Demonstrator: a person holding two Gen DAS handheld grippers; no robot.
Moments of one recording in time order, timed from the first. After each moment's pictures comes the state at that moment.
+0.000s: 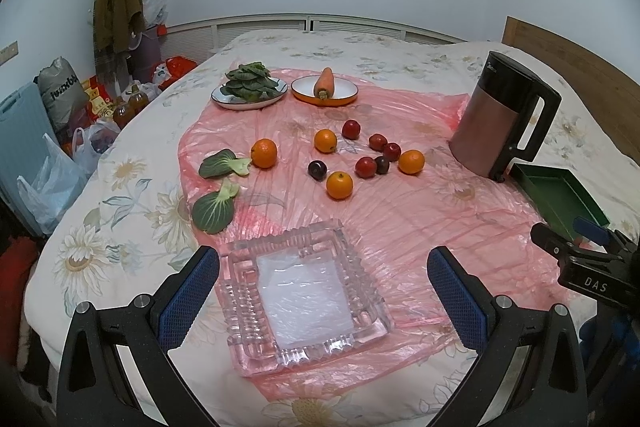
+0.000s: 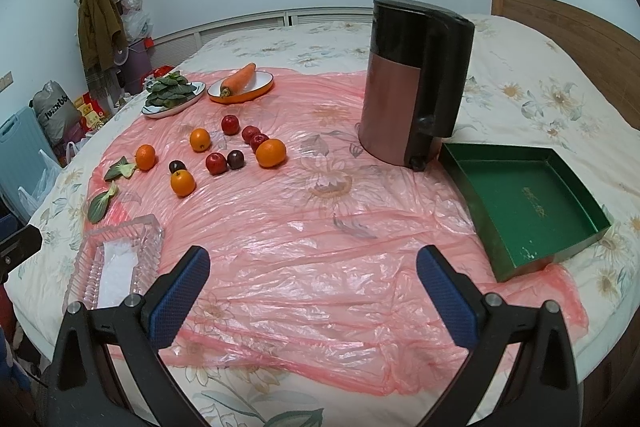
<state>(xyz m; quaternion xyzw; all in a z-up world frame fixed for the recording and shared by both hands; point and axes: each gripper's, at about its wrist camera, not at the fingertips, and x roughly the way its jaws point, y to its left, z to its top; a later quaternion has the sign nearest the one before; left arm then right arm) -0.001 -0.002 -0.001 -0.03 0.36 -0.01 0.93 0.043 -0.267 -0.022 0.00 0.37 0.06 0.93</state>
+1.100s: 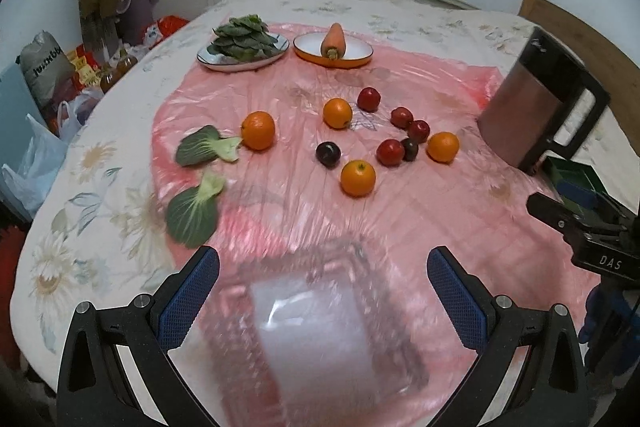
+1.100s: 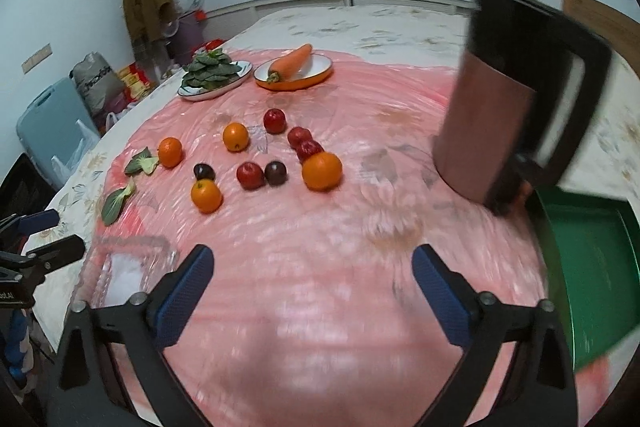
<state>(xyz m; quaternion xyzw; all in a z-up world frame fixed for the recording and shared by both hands) 0.093 0.013 -0.041 -0.04 0.44 -0.01 0.90 0.152 -0.236 -0.043 -0.02 0.40 0.18 0.90</state>
